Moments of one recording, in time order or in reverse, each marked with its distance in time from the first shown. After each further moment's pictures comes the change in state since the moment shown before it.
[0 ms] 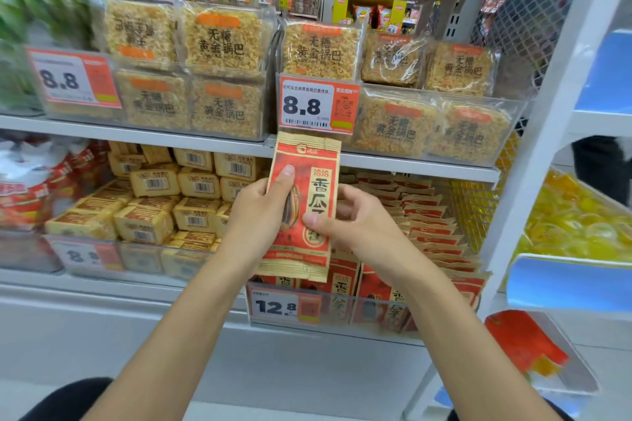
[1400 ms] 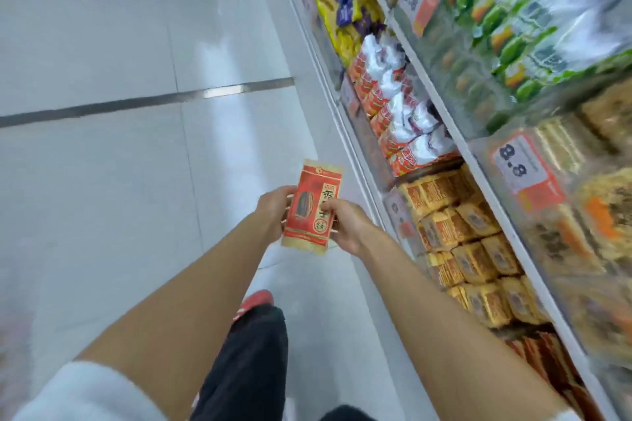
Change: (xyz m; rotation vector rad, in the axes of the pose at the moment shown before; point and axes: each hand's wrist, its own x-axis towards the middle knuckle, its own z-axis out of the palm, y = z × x) left_hand -0.115 0.005 -0.346 -0.699 1.107 -0.930; right_hand 0.090 -0.087 0.397 -0.091 -0.877 0.985
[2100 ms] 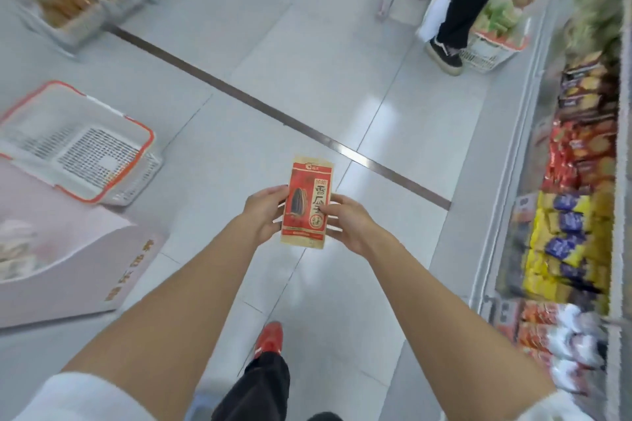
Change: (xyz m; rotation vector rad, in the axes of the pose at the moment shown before) left_hand -0.058 0.216 -0.339 -0.671 0.434 0.186; right_hand 0.010 -0.181 0.414 -0.639 -0.585 0.024
